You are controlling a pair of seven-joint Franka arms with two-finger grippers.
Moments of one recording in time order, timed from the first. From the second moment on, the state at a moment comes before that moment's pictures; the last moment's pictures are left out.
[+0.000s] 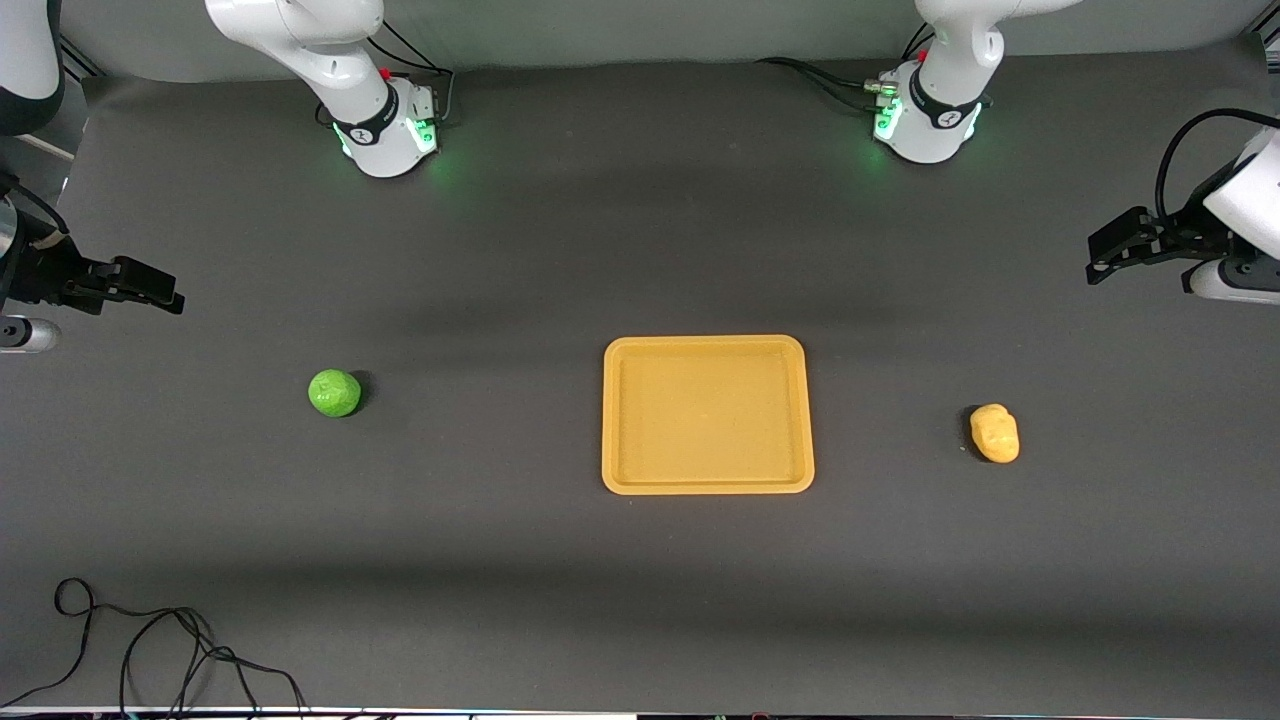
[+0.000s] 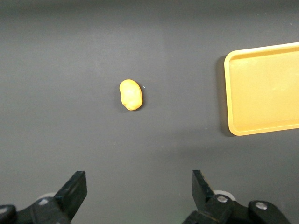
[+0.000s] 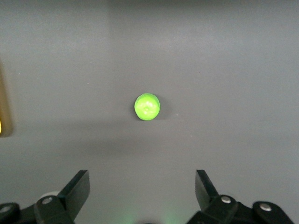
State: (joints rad) left arm 0.13 -0.05 -0.16 -1.66 -0.02 1.62 0.08; right arm -0.01 0.03 -0.04 -1.61 -0.01 1.55 -0.01
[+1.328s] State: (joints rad) left arm 0.14 -0.02 -0.15 -1.67 -0.02 1.63 0.08; right arm 0.00 0.03 -0.05 -1.60 -0.01 1.55 -0.01
